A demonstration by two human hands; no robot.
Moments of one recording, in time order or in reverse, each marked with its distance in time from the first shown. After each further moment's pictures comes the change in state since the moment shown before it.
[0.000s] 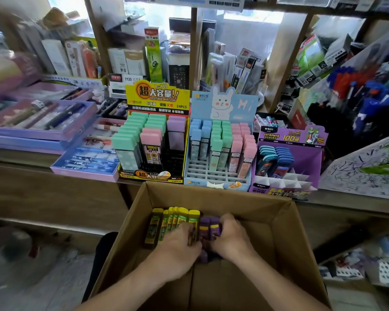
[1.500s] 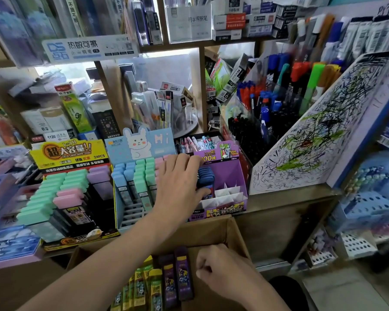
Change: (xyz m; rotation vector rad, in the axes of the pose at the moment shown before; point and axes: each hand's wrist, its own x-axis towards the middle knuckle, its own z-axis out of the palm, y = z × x) left_hand 0.101 0.195 0.001 0.699 0.717 0.845; right_hand -0.034 0.050 -0.105 -0.080 -0.126 -0.240
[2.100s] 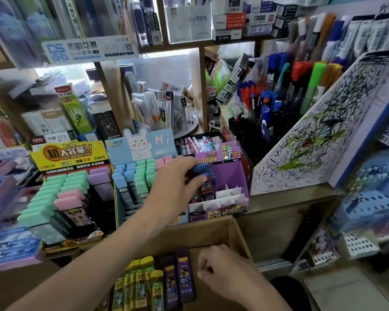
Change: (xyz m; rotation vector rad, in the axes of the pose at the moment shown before) left_hand 0.005 -0.008 -0.028 -0.566 -0.129 -0.108; right_hand 0.003 0.000 0.001 0.004 -0.022 0.022
